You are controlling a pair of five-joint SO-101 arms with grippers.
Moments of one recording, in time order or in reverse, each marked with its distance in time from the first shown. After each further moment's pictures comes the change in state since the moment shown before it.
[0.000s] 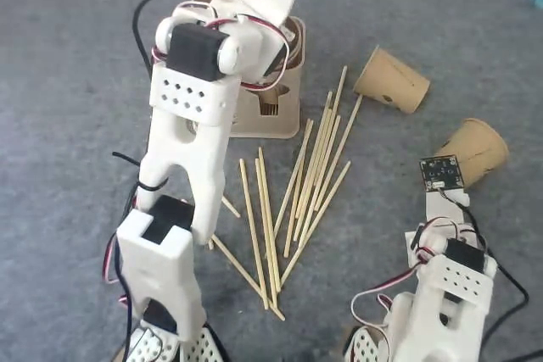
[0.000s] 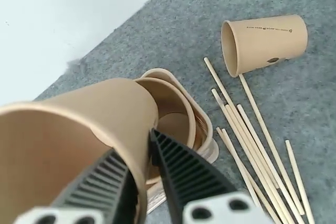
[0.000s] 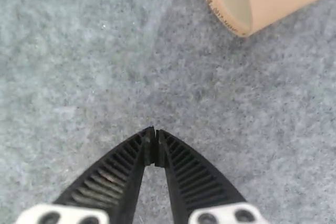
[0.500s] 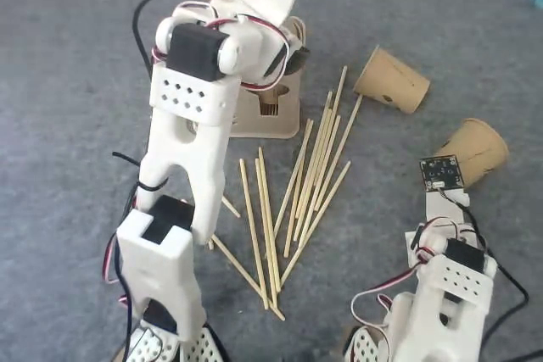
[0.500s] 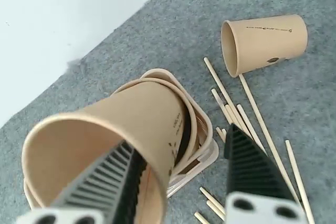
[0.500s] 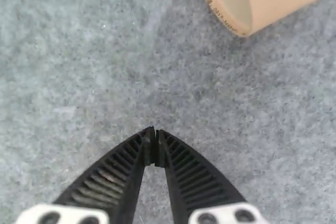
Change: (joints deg) left arm 0.0 0.0 0.0 0.0 0.0; right arm 0.0 0.0 0.0 0.0 0.0
